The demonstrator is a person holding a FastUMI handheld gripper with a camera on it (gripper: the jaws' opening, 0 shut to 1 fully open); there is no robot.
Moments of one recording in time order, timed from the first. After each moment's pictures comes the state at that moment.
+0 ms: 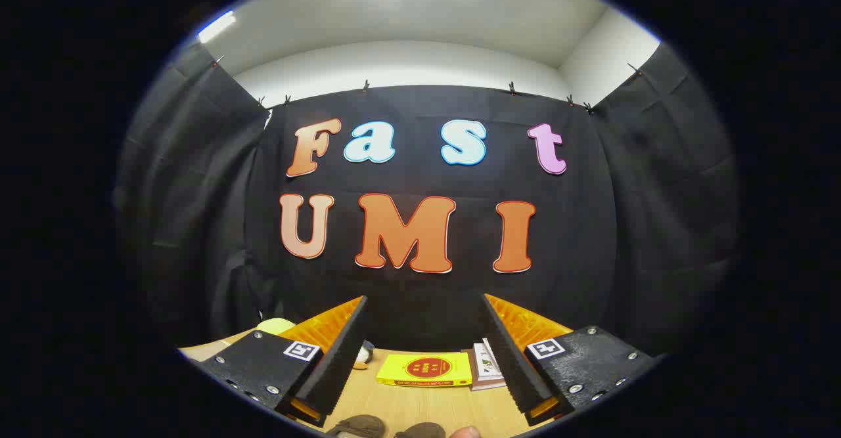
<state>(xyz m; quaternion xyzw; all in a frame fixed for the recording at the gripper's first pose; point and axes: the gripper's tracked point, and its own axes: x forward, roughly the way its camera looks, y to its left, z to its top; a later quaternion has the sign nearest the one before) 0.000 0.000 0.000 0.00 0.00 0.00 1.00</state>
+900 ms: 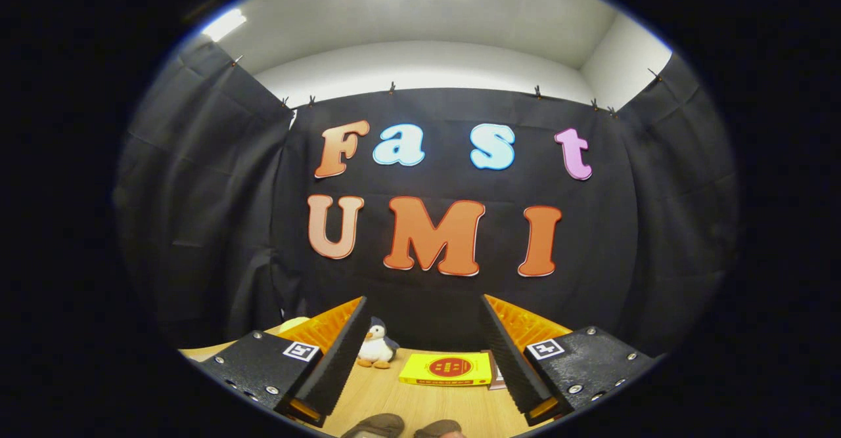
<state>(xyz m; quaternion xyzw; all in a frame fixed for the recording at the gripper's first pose) -0.015 0.054 0.001 0.00 0.03 0.07 1.00</state>
